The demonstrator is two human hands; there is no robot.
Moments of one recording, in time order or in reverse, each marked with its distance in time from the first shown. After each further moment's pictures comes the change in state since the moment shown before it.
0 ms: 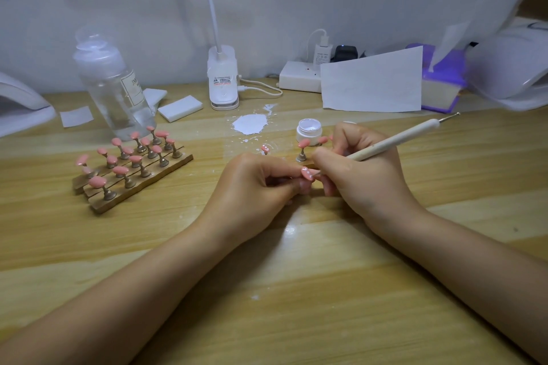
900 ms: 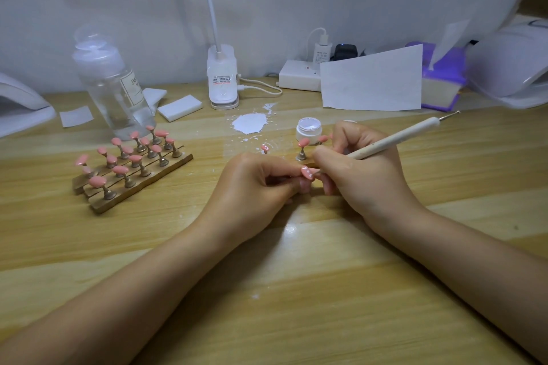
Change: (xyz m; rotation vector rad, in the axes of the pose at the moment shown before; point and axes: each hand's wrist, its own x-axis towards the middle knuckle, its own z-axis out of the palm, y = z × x) left_hand -0.001 0.000 0.000 -0.015 -0.010 -0.021; right_hand -0.001 0.000 0.000 0.005 0.007 0.015
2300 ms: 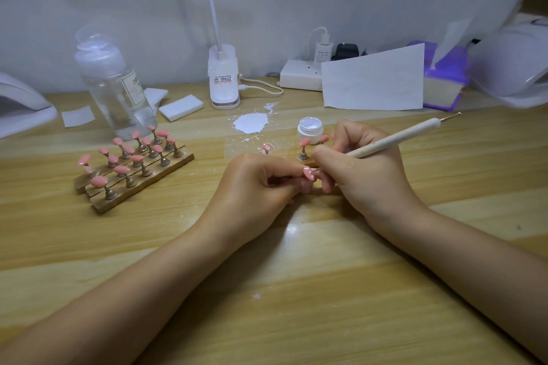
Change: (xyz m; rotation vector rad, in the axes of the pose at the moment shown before) left_hand 0.000 0.000 0.000 0.031 -0.019 0.051; right_hand 0.001 0.000 0.000 0.023 -0.008 -0.031
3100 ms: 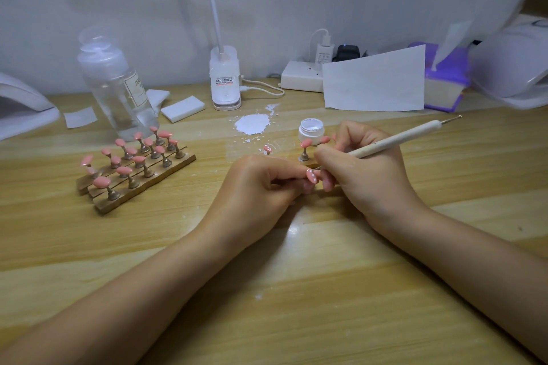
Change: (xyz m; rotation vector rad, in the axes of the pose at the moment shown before) left_hand -0.002 0.001 0.000 0.046 -0.010 0.101; right_hand 0.000 -0.002 0.000 0.048 -0.023 0.022
